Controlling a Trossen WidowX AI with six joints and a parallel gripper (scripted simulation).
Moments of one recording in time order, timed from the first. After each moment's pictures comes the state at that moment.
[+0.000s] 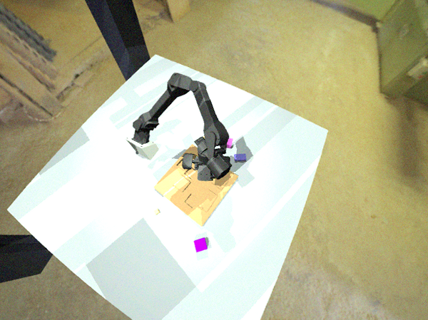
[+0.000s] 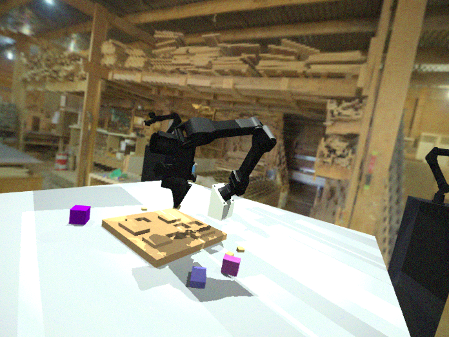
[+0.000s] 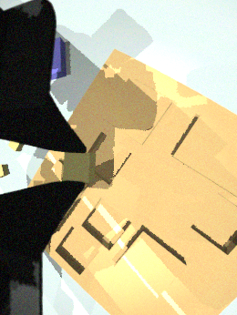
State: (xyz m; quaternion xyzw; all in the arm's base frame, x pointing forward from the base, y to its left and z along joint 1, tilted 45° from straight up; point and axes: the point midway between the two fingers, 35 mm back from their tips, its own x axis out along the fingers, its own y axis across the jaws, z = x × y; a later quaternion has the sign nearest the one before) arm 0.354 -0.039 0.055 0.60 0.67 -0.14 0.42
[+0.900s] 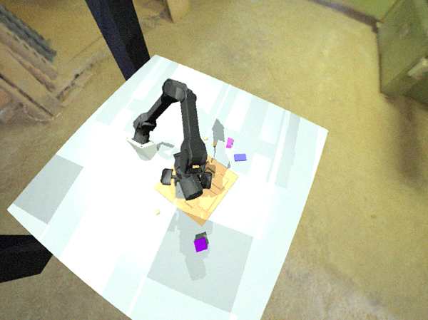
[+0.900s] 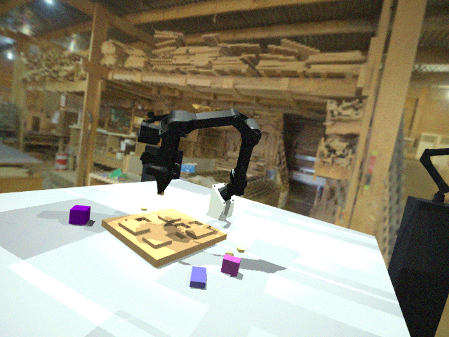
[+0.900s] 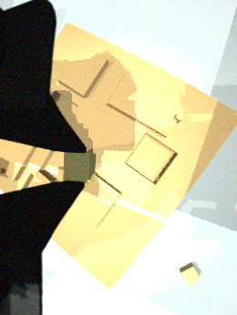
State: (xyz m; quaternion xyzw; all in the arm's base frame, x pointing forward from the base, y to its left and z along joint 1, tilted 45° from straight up) arm 0.320 -0.118 -0.005 0.60 0.66 -0.16 0.43
